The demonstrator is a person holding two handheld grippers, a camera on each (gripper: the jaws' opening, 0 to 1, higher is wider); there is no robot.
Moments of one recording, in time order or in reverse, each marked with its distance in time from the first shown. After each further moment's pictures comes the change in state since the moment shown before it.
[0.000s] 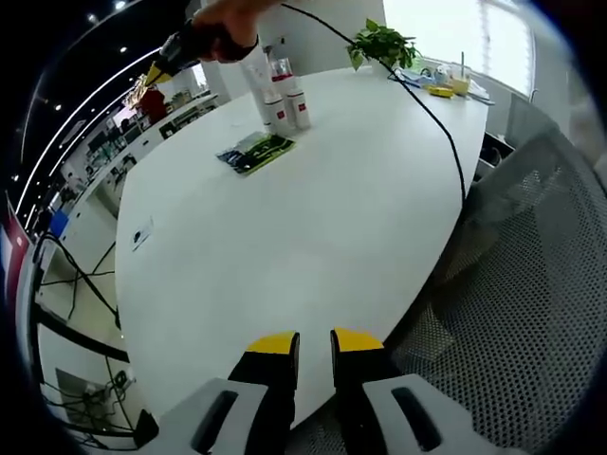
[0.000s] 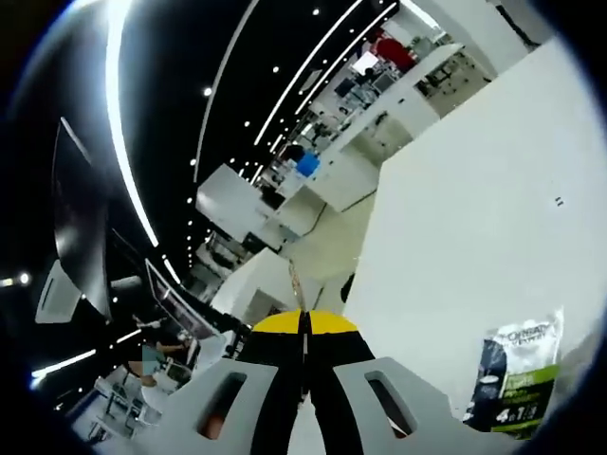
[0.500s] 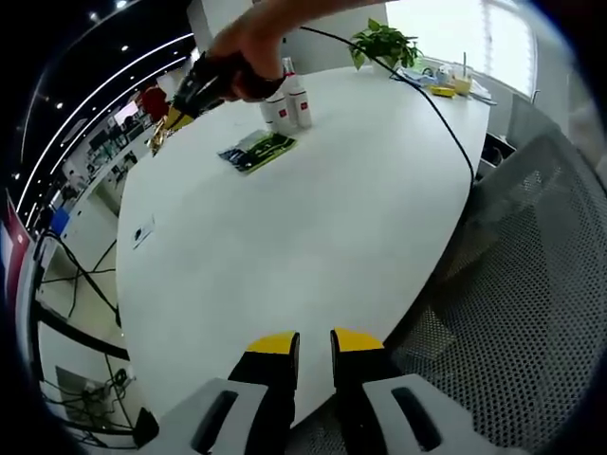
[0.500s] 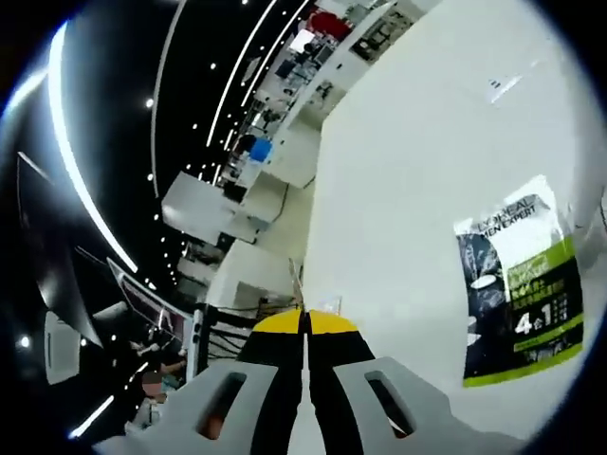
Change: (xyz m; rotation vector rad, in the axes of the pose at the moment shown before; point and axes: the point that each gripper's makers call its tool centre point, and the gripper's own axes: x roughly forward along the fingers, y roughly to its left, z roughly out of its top) left arm 0.001 0.001 -0.001 -0.007 0.005 0.004; right arm -0.003 -0.062 -0.078 0.239 0.045 -0.156
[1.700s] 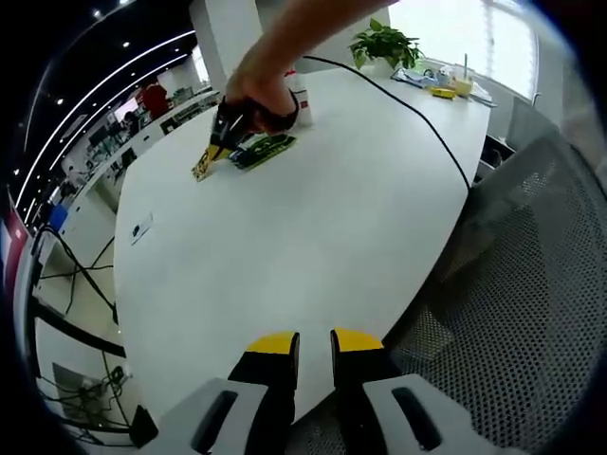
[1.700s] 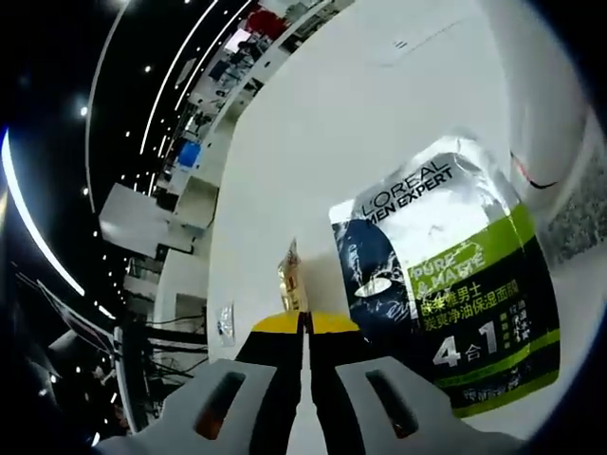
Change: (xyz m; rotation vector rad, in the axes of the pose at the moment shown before) left arm -0.001 -0.001 -0.003 -0.017 0.004 -0.007; right arm 0.017 -0.106 -0.001 0.071 0.011 -0.289
